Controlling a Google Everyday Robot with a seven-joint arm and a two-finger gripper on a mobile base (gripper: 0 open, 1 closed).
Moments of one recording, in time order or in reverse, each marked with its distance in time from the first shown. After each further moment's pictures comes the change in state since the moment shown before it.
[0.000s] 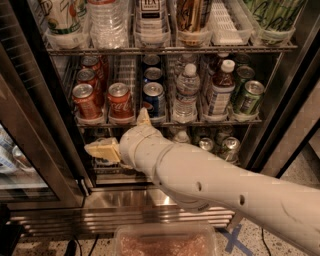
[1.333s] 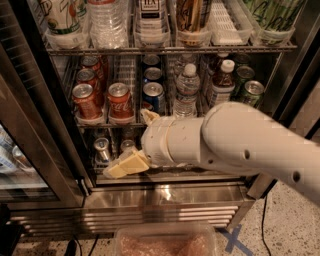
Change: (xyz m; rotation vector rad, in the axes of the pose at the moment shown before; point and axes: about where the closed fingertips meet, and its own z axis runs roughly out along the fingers) arm 0.003 0.010 -0.063 -0.379 0.150 -0.214
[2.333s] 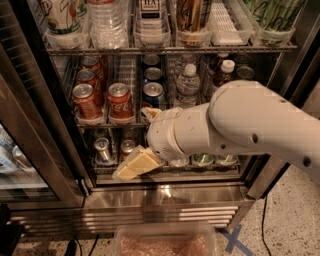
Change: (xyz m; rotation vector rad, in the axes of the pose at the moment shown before) arm 0.000 0.002 -0.020 -0.085 0.086 -0.072
